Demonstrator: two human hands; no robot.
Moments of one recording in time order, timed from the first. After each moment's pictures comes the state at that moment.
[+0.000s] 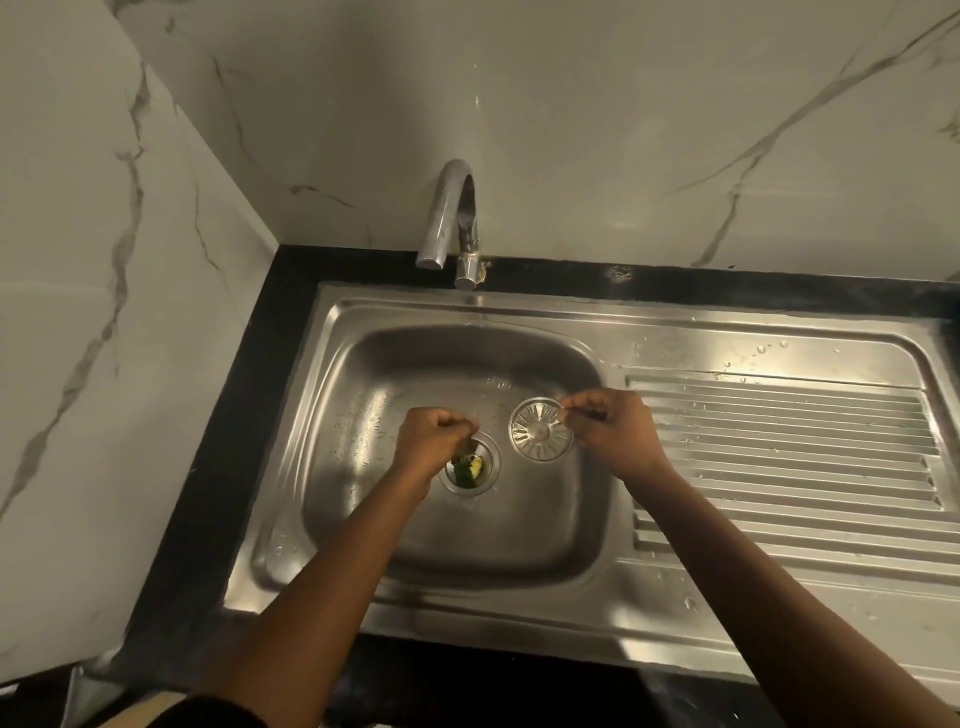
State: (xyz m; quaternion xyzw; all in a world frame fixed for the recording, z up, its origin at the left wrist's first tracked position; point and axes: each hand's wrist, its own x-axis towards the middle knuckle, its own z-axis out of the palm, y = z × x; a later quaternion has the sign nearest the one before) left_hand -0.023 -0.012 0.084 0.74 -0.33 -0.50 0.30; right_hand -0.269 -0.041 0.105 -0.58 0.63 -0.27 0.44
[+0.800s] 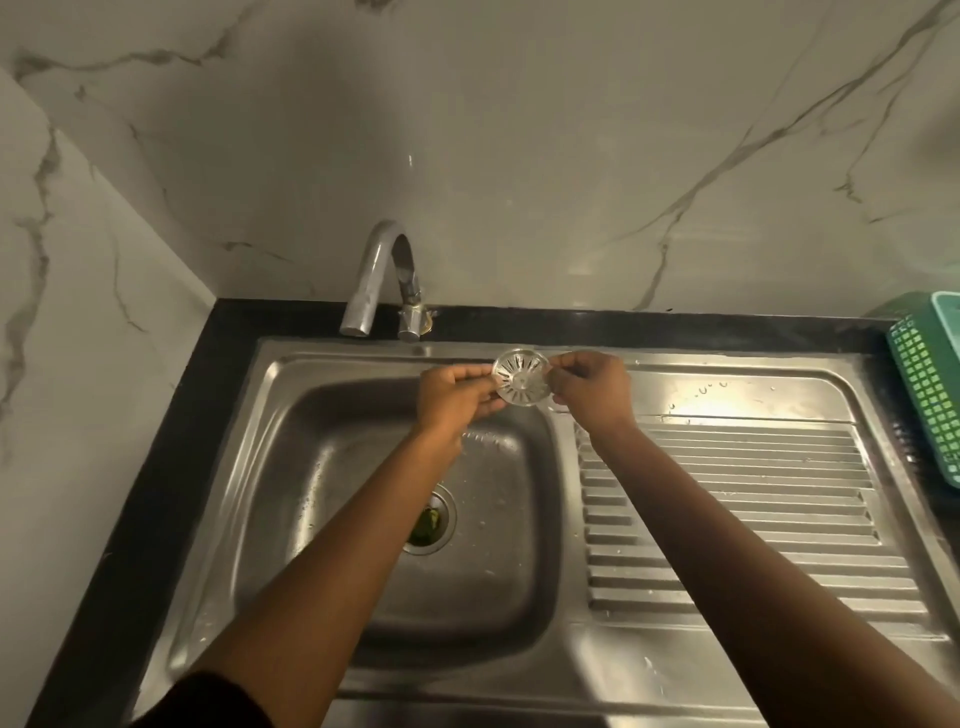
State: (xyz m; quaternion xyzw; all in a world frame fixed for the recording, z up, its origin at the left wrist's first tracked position) left_hand -0.109 -0.120 0.133 0.63 -0.26 -0.58 0.44; right_hand -0.293 -0.141 0.126 -0.50 0.67 -0.36 0.41
